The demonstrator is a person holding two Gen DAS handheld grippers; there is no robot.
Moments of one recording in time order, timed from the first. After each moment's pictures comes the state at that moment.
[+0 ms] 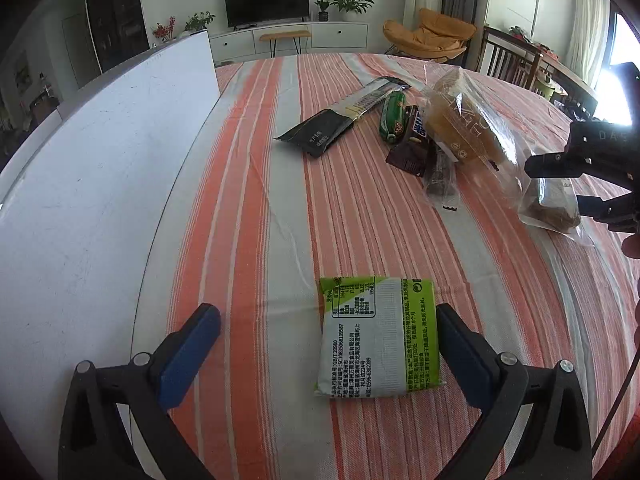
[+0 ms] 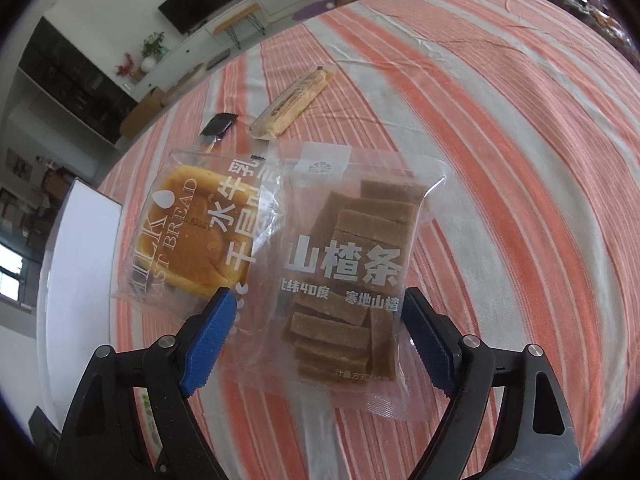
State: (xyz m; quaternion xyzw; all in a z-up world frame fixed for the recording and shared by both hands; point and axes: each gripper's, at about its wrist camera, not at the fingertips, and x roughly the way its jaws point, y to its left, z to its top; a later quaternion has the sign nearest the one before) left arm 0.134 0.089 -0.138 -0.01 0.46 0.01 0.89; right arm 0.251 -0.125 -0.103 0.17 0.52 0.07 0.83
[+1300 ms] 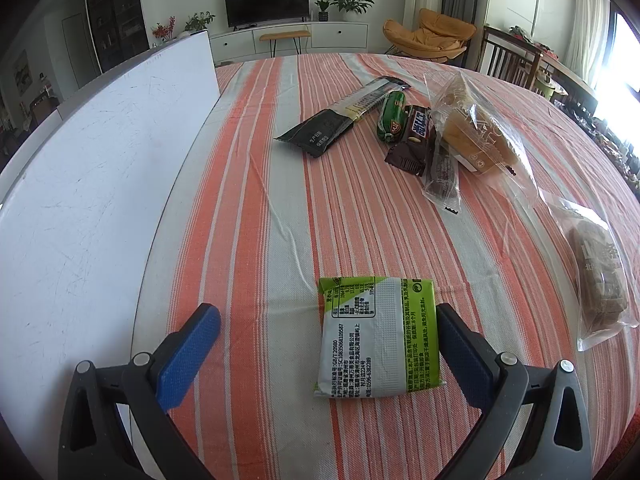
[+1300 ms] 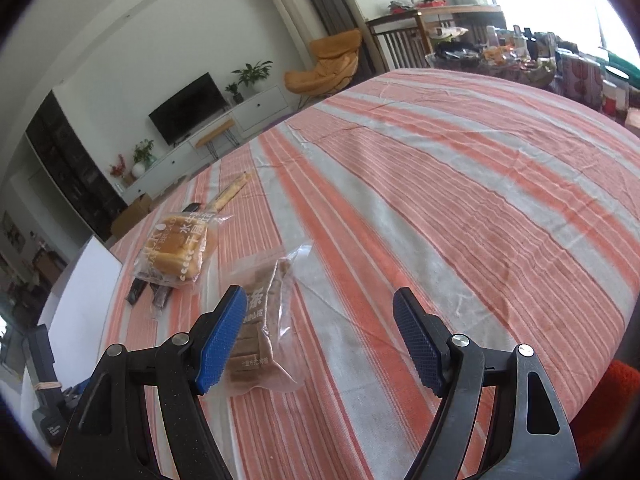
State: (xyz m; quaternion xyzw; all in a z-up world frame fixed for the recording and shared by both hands) left arm 0.133 0.088 -0.137 -0.01 0.46 0.01 0.89; right arm 0.086 -0.222 -0.079 0.22 0.35 -0.02 0.91
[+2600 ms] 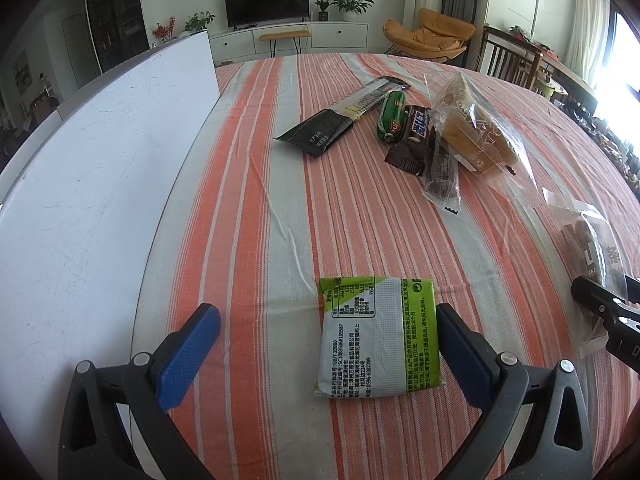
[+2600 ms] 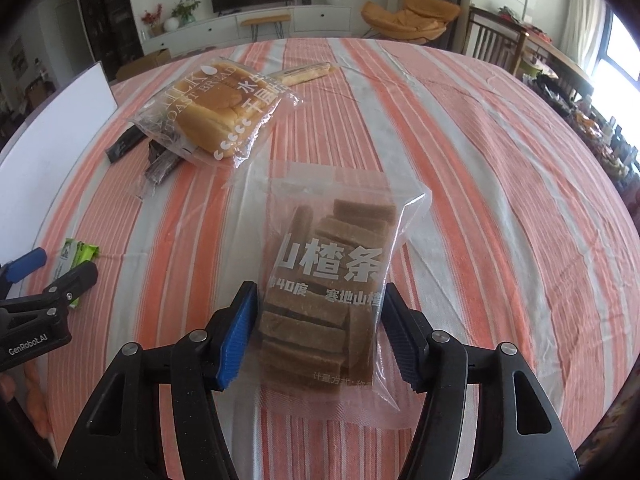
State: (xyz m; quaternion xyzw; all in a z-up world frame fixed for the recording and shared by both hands) left arm 0.133 0.089 -0.137 -0.01 0.46 0.01 0.89; right arm 0.143 -0.117 -0.111 -0.02 0.47 0.04 0.88
